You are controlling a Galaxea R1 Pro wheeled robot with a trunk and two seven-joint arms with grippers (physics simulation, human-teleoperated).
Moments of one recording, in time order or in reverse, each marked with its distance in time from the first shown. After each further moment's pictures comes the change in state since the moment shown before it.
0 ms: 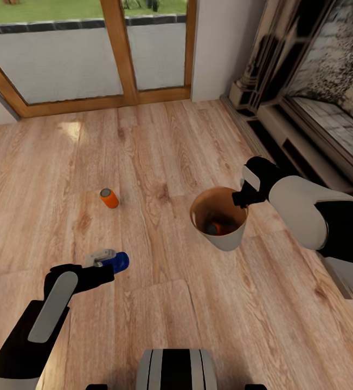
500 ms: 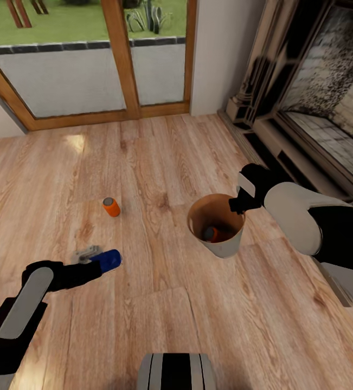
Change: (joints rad) left arm -0.009 0.121 0.048 0.000 0.214 -0.001 -0.001; right arm 0.032 0.019 0.012 0.008 0.005 0.000 0.010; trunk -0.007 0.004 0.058
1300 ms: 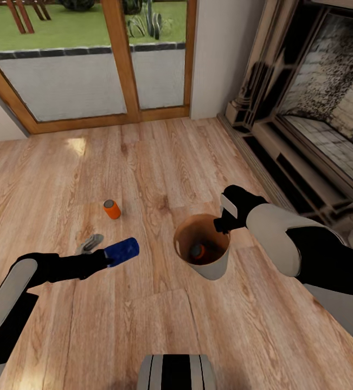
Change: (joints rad) left arm -0.042 0.063 -0.001 0.000 0.366 0.000 -0.094; right arm 0.125 0.084 -0.004 -0.013 0.000 0.000 -0.002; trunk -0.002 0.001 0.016
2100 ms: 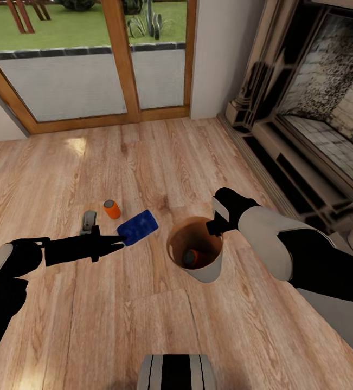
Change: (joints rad) left arm -0.082 0.064 -0.003 0.000 0.570 0.001 -0.060; right arm 0.015 0.049 0.007 -0.003 0.009 0.000 -0.001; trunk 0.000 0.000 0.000
